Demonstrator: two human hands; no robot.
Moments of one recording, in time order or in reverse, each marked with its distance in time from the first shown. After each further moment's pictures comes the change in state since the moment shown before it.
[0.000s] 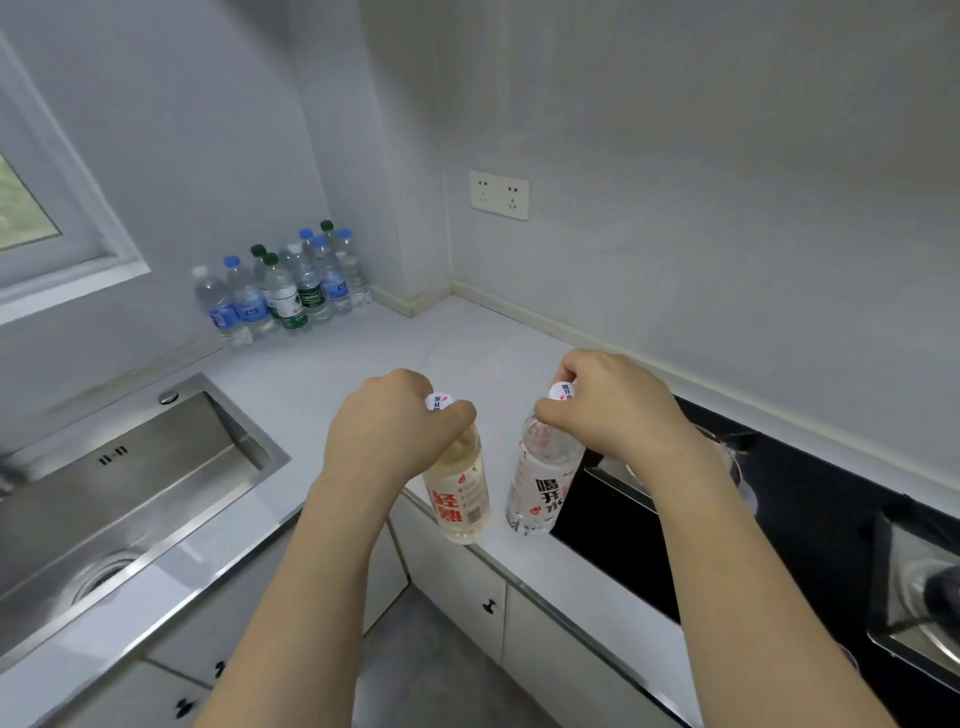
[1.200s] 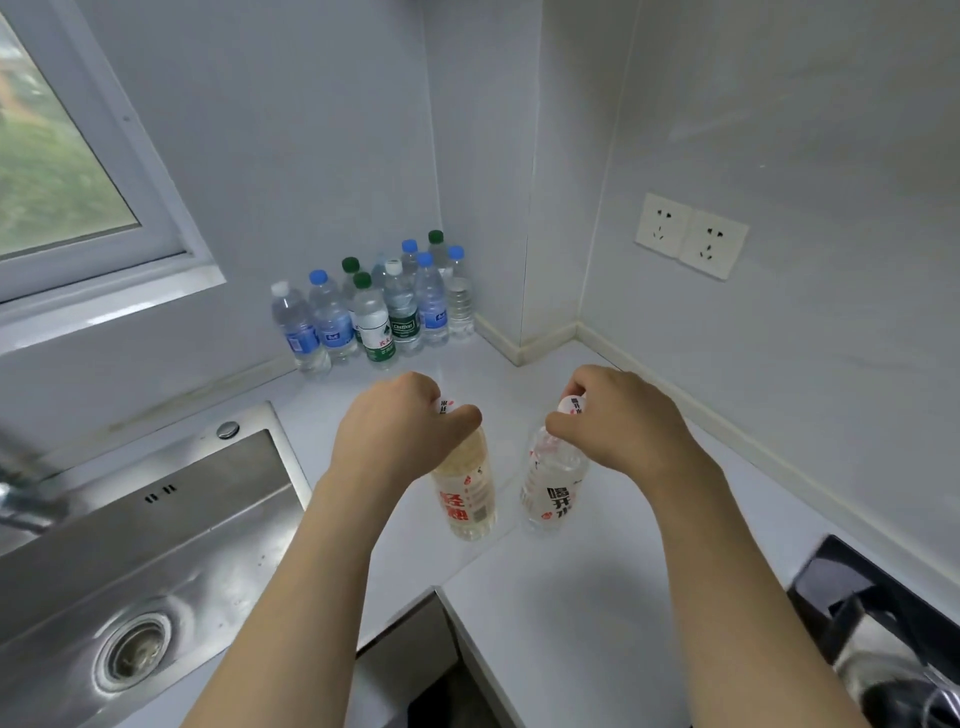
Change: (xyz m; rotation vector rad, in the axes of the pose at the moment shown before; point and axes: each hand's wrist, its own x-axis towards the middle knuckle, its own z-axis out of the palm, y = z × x) left_hand 0.280 -0.124 -0.016 0.067 -0.063 -0.271; right_hand 0.317 -0.111 0.109 0.011 -0.166 -0.171
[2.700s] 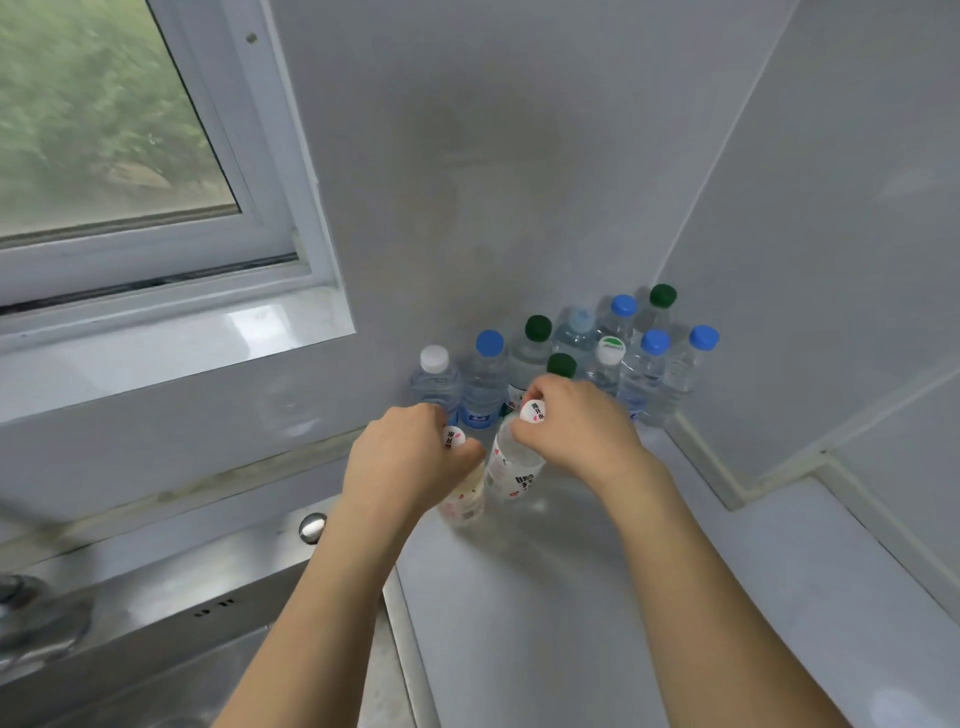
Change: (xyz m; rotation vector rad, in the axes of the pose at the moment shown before) left_hand 0.312 -0.261 -0.024 -0.035 0.078 -0.212; right_hand 0.347 -0.256 0.195 -0.103 -0.183 -0.239
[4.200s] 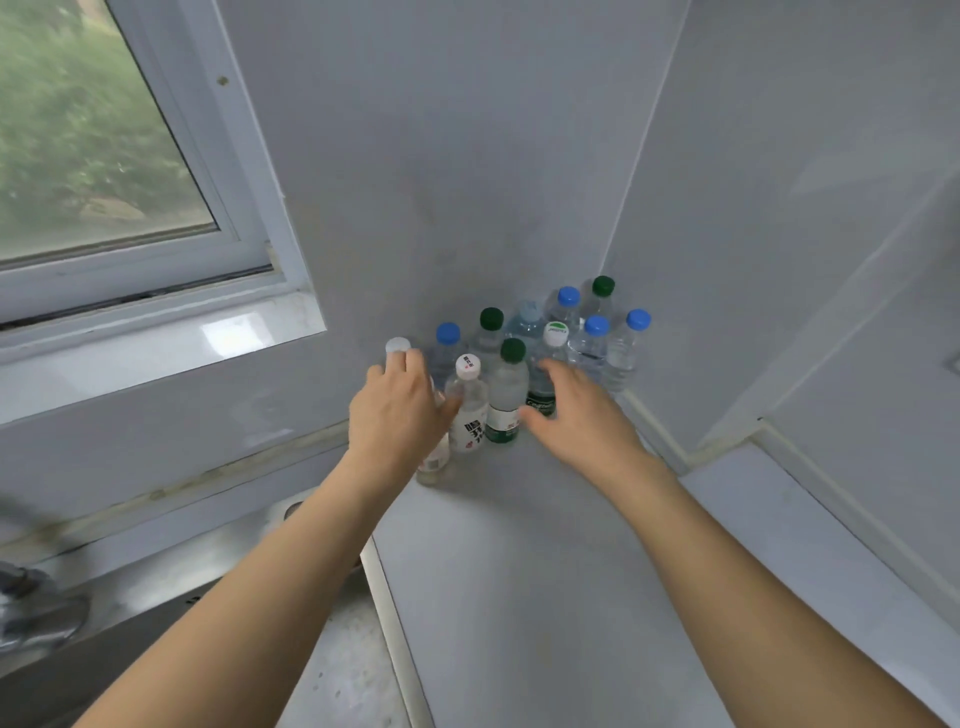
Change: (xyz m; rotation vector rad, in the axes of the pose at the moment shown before) left_hand 0.014 0.012 0.026 0.164 0.266 0.178; right_hand -0.041 0.047 -0.004 0.142 0.119 -0.036
